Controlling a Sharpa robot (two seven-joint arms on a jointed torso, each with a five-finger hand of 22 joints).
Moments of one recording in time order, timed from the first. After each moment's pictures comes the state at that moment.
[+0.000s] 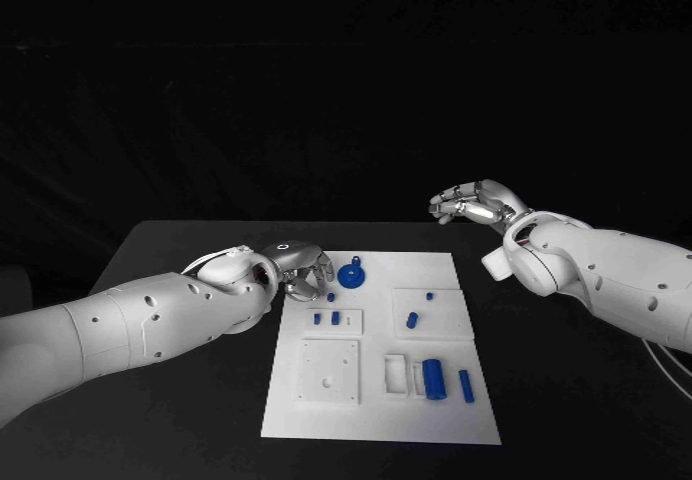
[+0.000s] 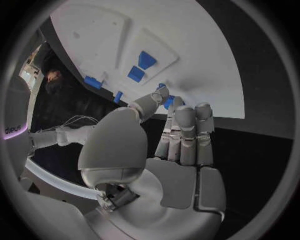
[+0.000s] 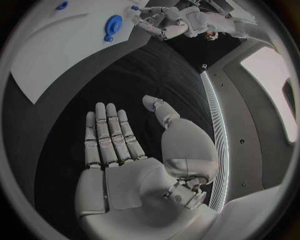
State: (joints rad) left arm 1.30 -0.64 -0.16 1.20 -1.46 -0.28 0.03; left_hand 1.20 -0.21 0.67 -0.23 0.08 0.89 0.14 0.21 0.50 1.22 0.07 0.08 0.18 1.27 -0.04 1.23 0.52 0.06 0.98 -0.14 0.90 1.31; right arm 1.34 -0.67 -0.05 1.09 -0.61 -0.29 0.23; right_hand 0.91 -0.07 0.39 -0.28 0.66 0.75 0.19 0.27 0.41 0.87 0.17 0.46 0.07 0.74 0.17 0.62 0.52 0.17 0.53 0.22 0.22 1.31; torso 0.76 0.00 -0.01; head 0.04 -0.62
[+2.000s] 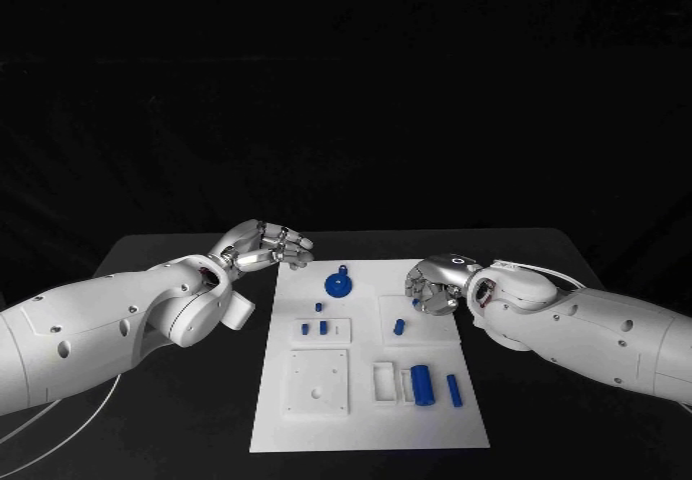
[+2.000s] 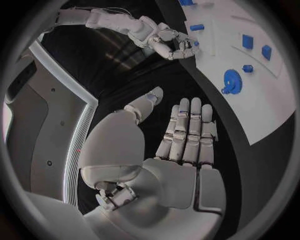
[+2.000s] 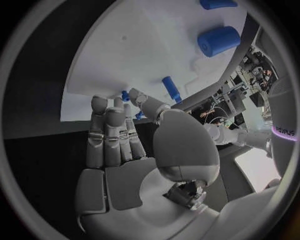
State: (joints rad) left arm 1.32 -0.83 -0.12 1.40 -0.42 -0.24 0.31; left_hand 1.11 -0.15 0.59 -0.25 0.07 0.86 0.17 0.26 0.51 1.16 0.13 0.07 0.16 0.86 0.13 0.57 0.30 0.05 0.65 0.02 0.59 1.25; right arm 1.25 -0.70 -0.11 1.25 -1.58 -0.23 -0.02; right_hand 1.19 -0.15 0.68 -0.29 0.05 0.91 0.15 0.33 0.46 1.19 0.07 0.21 0.14 1.31 -0.04 1.07 0.81 0.24 1.21 0.01 0.62 1.31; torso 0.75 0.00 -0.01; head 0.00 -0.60
